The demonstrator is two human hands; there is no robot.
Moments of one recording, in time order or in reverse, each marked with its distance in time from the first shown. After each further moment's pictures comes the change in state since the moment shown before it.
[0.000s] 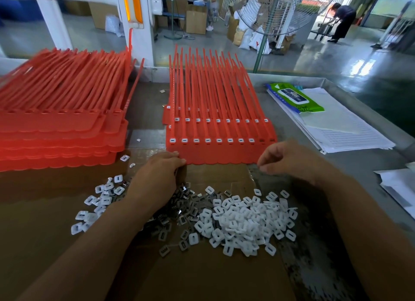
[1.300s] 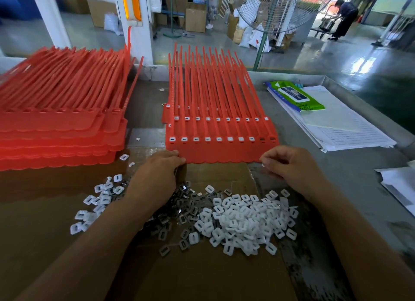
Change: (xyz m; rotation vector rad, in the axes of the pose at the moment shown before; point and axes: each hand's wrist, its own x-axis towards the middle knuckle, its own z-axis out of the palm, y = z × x) left_hand 0.001 0.000 -0.001 -0.008 -0.008 0.001; right_hand -0.011 0.015 0.025 0.197 0.332 -0.072
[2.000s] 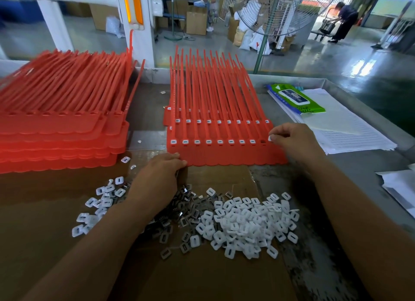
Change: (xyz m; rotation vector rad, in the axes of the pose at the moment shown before) left_hand 0.000 -0.001 0.001 -0.018 0.024 -0.006; right_hand 0.065 0.014 -0.015 -0.225 0.209 0.056
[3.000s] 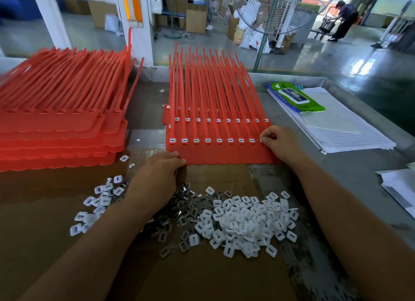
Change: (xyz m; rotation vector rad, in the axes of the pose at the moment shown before) left_hand -0.001 0.002 -0.001 0.013 -0.003 0.007; right_hand 0.024 0.021 0.028 -0.109 -0.090 -0.036
